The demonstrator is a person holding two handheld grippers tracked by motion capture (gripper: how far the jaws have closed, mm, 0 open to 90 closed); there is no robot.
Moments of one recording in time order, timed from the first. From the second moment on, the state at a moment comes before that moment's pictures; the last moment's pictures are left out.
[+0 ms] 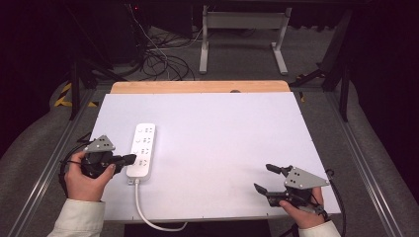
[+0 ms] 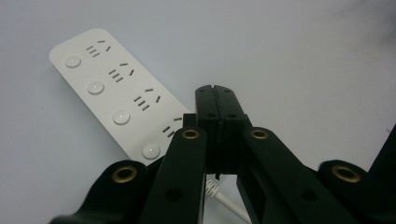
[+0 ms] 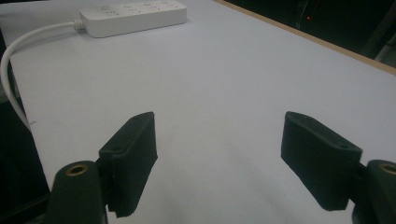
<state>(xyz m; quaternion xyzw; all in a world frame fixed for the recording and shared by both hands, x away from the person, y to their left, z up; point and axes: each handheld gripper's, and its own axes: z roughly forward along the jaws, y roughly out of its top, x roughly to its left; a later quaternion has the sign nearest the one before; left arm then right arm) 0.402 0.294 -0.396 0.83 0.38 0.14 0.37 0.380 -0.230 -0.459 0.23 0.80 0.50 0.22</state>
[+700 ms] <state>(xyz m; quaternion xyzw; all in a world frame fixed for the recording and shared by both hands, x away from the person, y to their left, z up) 0.433 0.288 -0.413 0.87 0.39 0.13 0.27 0.380 -0.229 -0.461 0.23 0.81 0.50 0.21</state>
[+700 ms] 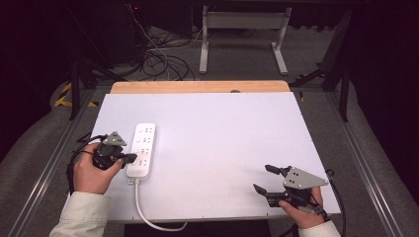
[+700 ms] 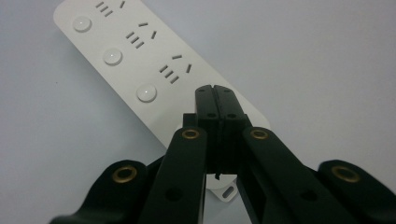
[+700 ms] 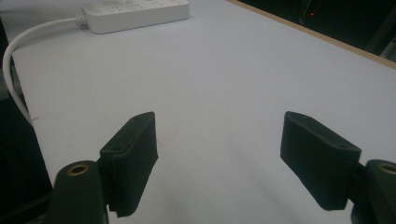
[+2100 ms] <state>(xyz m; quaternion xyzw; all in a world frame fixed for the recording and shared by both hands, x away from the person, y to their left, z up) 0.445 0.290 -0.443 0.87 0.41 0.14 0.24 0.381 -0.229 -0.462 0.23 0.81 0.50 0.20</state>
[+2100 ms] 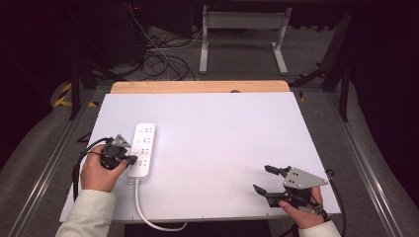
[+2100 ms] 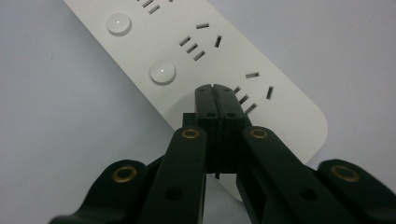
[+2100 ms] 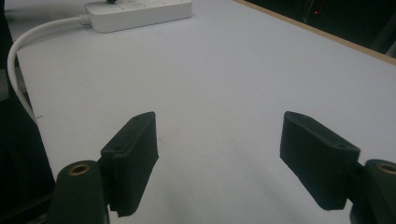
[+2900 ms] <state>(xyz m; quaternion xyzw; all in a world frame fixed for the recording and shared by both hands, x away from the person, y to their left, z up) 0.442 0.290 -0.445 0.86 0.42 0.14 0.25 0.380 -0.230 -0.461 0.23 0.81 0.50 0.20</state>
